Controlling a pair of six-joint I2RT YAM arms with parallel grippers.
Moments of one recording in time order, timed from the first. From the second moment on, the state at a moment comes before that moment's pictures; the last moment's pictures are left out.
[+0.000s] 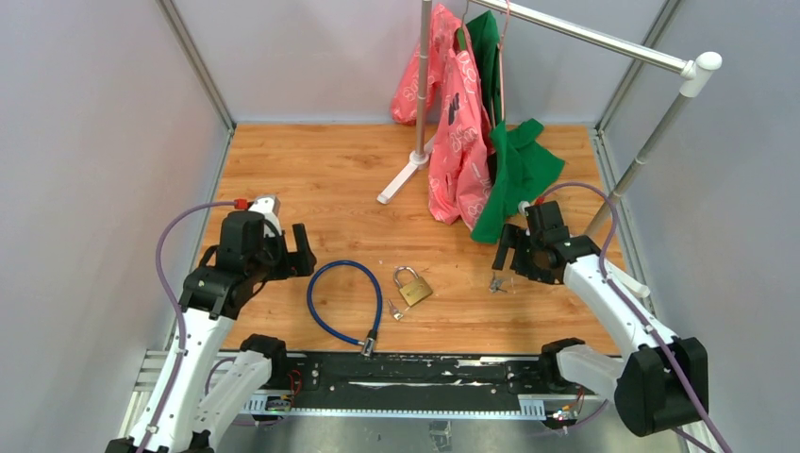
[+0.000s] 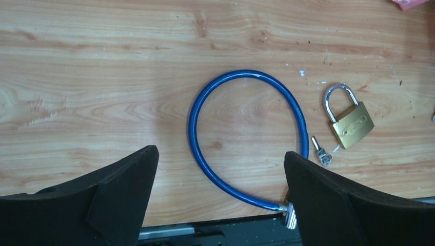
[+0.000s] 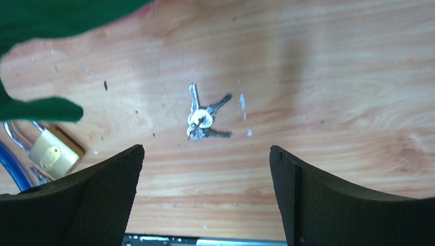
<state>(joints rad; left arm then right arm) -0.21 0.70 0.87 -0.92 0.02 -0.30 0.23 1.07 0.73 -0.68 0.01 0.48</state>
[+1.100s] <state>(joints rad) -0.22 0.70 0.87 -0.92 -0.08 -0.35 0.45 1.45 0.80 -0.67 0.12 0.55</state>
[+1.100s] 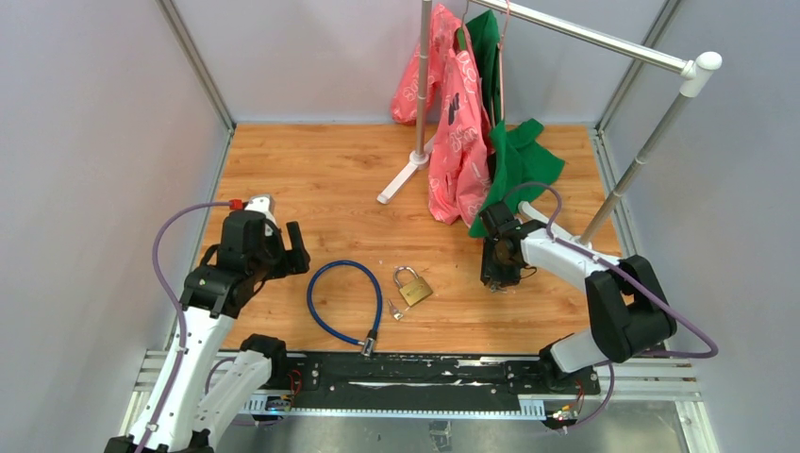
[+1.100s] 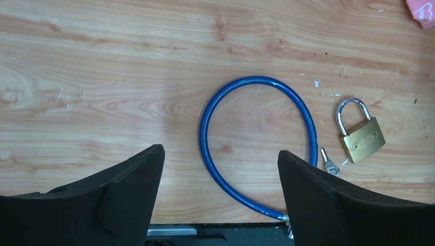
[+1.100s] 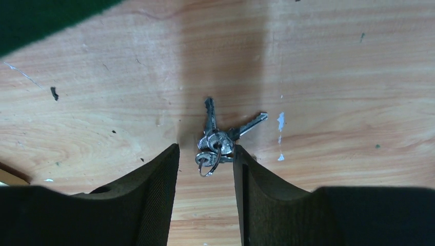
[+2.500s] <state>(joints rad) -0.22 0.70 0.87 -0.92 -0.08 -0.35 0.36 1.34 0.68 -0.56 0.13 0.55</state>
